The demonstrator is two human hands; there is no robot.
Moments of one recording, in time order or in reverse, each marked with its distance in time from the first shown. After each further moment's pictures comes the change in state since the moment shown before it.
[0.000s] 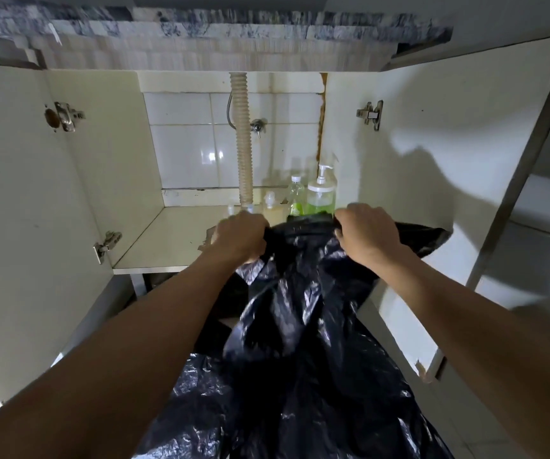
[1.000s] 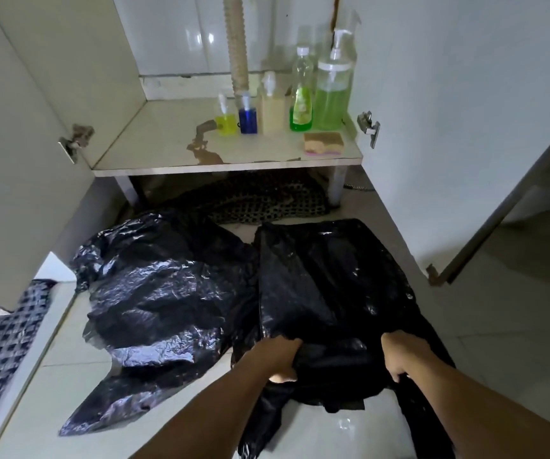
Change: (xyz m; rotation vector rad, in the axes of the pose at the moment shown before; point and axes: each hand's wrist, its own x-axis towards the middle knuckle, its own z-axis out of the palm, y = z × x) left_hand -0.207 0.059 0.277 -0.154 -1.009 0.195; right_hand -0.249 0.005 0.223 -0.027 -1.321 0.164
